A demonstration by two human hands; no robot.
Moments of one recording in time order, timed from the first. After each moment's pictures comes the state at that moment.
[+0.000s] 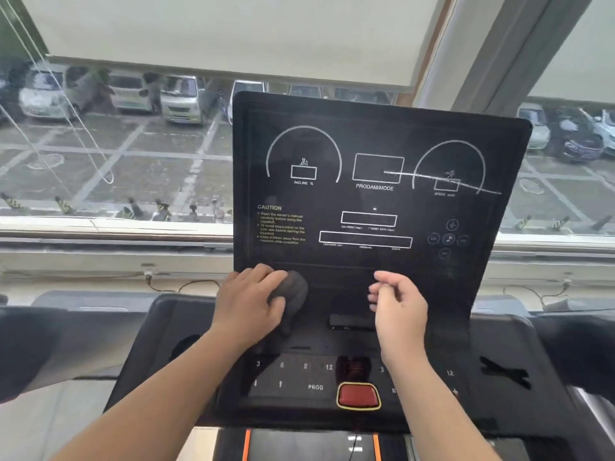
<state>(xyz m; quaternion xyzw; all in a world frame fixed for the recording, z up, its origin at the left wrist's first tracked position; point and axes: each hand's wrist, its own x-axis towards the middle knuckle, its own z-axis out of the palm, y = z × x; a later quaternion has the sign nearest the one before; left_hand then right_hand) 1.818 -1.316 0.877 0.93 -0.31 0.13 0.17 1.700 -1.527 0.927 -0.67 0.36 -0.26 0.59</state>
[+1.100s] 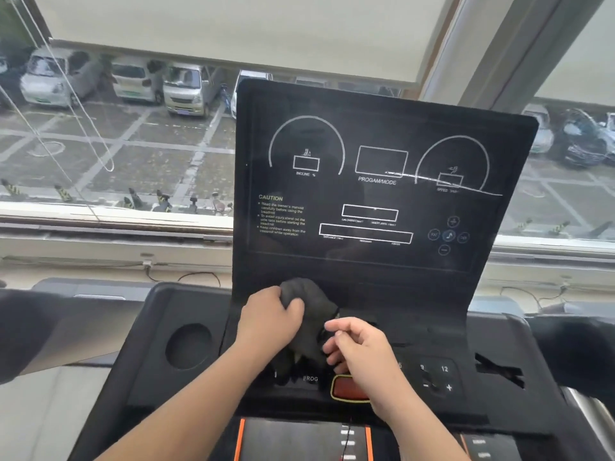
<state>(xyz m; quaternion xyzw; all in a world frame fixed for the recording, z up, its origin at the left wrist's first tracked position) 1.767 -1.354 0.890 0.92 -0.04 -0.12 0.37 1.653 -1.494 0.912 -0.71 0.30 0.04 0.63</state>
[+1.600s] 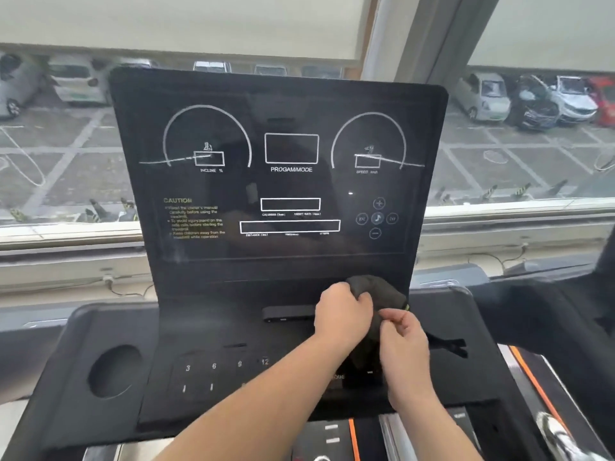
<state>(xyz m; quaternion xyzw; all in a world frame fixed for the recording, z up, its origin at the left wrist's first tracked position) 1.700 -1.561 0.902 0.85 -0.09 -0.26 0.45 1.604 -1.609 0.906 -0.63 0.47 -0.19 0.58</state>
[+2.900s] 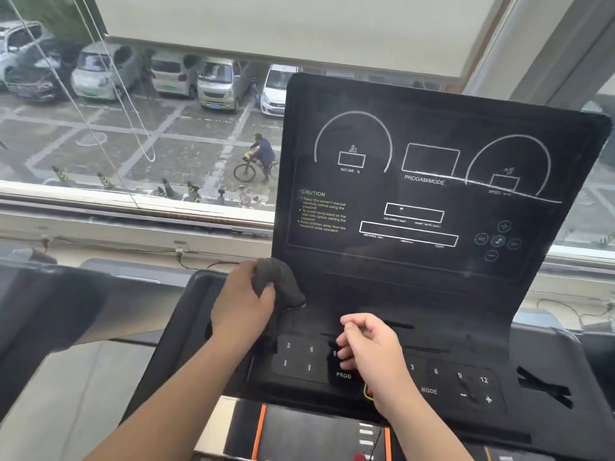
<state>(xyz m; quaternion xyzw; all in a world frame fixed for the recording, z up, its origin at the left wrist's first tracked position) 1.793 -1.262 0.877 0.92 0.02 -0.01 0.40 1.672 -1.454 0.898 -0.69 0.32 0.01 0.65</state>
